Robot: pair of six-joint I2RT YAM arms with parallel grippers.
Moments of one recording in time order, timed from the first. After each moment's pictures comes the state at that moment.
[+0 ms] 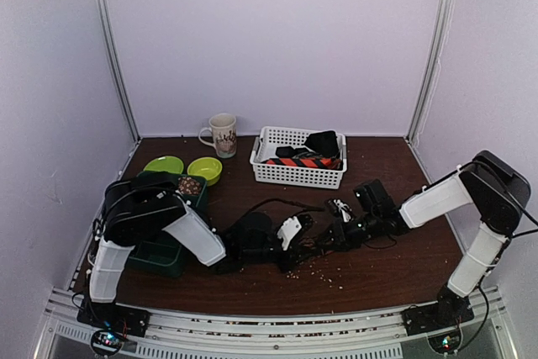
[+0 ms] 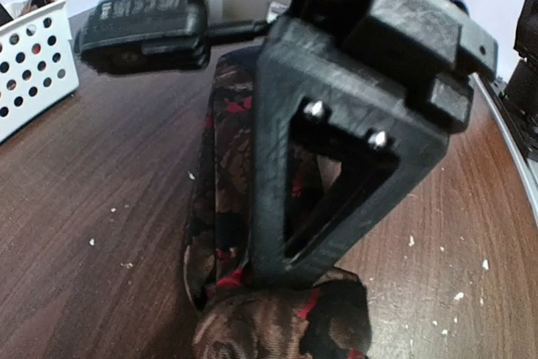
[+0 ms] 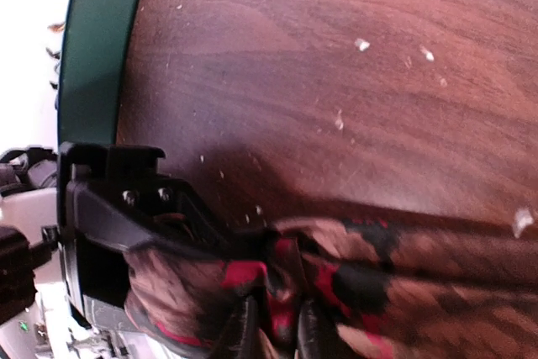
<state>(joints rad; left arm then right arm) -1.09 2.23 0.97 0.92 0.20 -0.05 0.59 1.70 0.63 0.20 -0.67 0.62</state>
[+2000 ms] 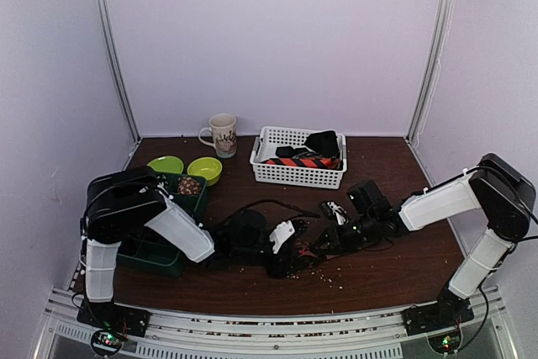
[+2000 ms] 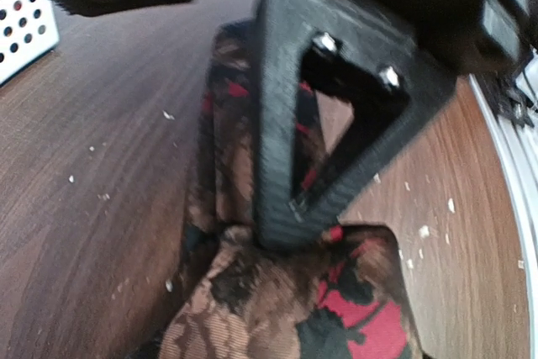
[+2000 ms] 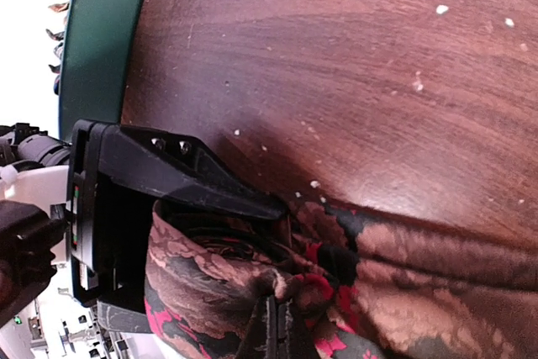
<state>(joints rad) -1.08 2.10 0.90 0.74 0.29 -0.04 0.68 1.64 0.65 0.13 -0.61 0.66</state>
